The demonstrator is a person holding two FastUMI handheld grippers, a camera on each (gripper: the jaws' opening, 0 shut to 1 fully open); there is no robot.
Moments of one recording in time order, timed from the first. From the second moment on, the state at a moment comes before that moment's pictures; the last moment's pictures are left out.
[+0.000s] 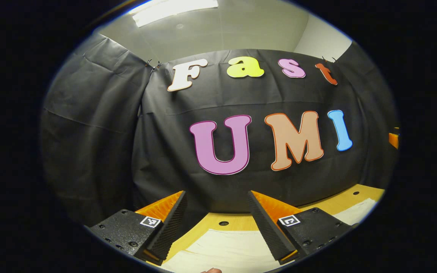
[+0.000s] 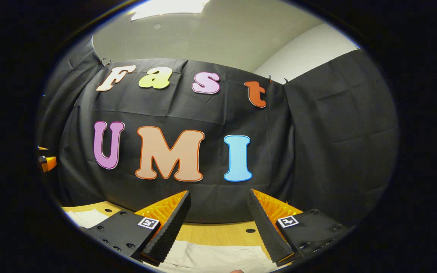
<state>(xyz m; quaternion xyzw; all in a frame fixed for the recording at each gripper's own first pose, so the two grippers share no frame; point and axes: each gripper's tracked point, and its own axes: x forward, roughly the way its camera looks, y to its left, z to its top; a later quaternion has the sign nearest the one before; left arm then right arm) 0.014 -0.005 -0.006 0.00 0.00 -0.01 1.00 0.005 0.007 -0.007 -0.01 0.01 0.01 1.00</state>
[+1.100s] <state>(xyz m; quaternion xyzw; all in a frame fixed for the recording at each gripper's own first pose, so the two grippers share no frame) -0.011 -0.004 -0.066 0.22 0.04 -0.11 0.97 0.007 0.008 -0.031 -0.01 0.03 0.01 1.00</state>
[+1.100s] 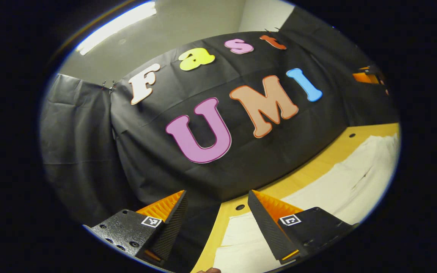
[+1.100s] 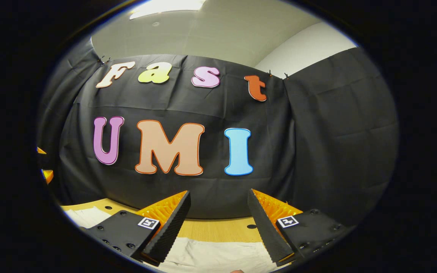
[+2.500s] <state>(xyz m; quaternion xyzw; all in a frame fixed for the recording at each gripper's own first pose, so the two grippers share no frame) -0.177 0.037 -0.326 0.51 0.32 -0.43 0.67 -0.014 -0.021 -0.090 -0.03 0.10 0.01 0.99</state>
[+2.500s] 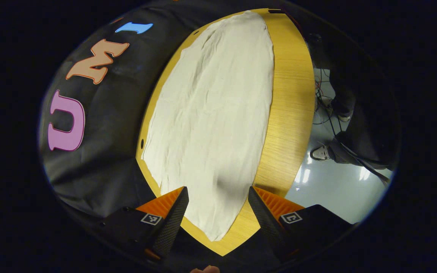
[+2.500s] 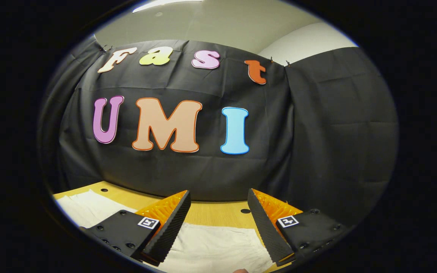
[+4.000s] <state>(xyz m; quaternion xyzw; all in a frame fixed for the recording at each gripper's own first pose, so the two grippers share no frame) -0.157 0.023 -0.364 0.56 0.31 -0.42 0.65 -0.082 -0.047 -0.170 -0.23 0.19 0.10 0.95</state>
